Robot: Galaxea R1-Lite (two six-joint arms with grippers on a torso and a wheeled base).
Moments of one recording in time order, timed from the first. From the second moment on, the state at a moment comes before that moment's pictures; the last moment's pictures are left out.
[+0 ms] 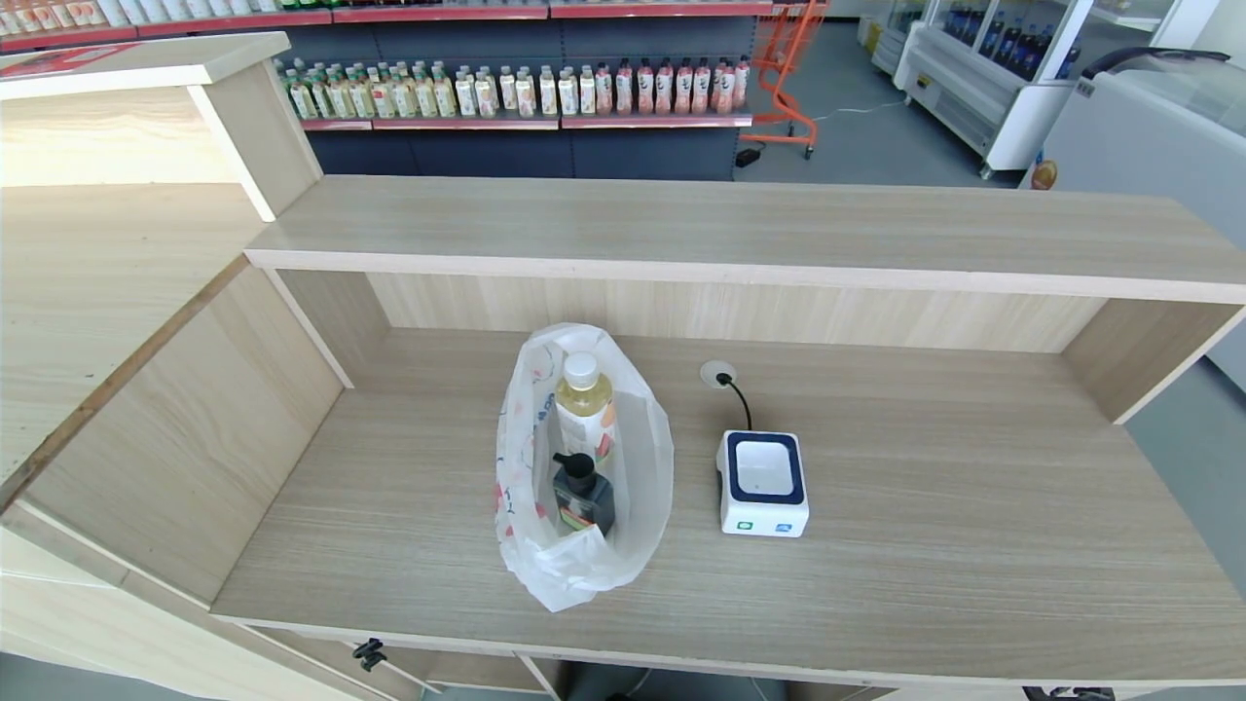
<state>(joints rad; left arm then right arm) 0.00 0.00 0.00 0.00 -0.06 0.03 0.00 -0.01 0.00 -0.02 -0.05 0.04</state>
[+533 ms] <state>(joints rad) 0.00 0.00 0.00 0.00 -0.06 0.07 0.00 0.00 0.00 -0.02 -0.05 0.04</state>
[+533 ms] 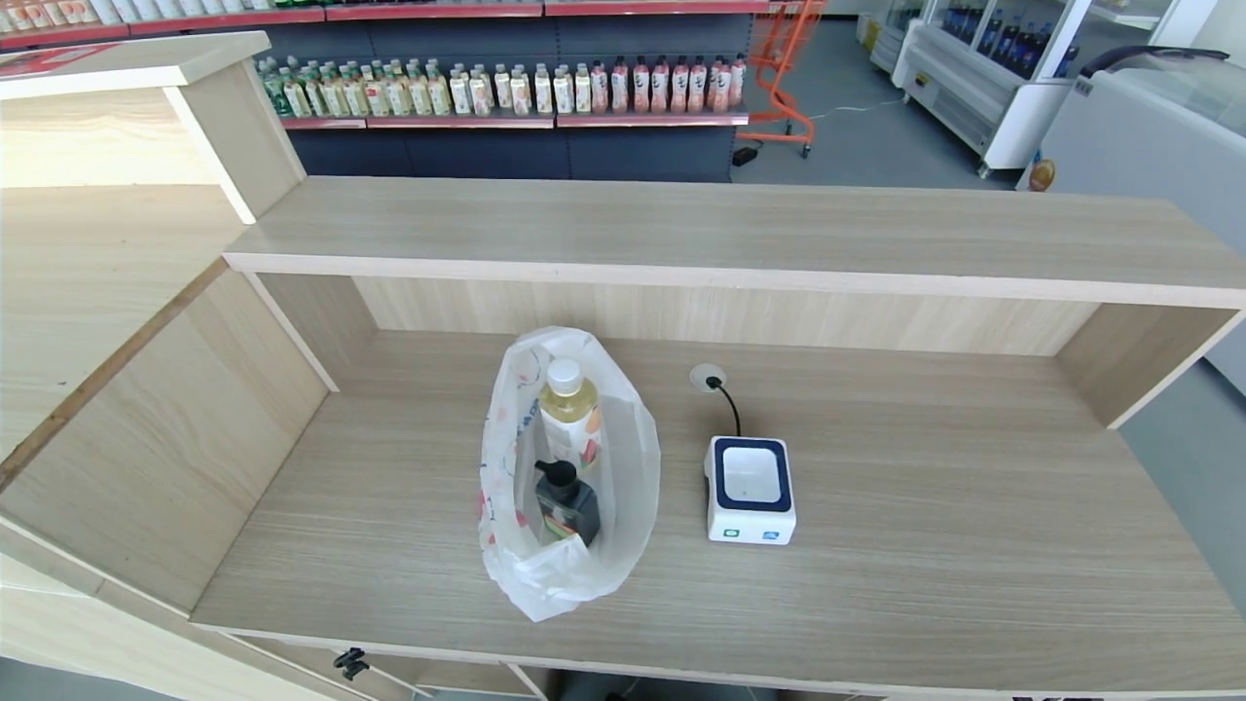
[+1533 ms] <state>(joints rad) 0.00 0.00 0.00 0.00 -0.06 0.03 0.00 0.00 0.00 -0.02 -0.05 0.04</state>
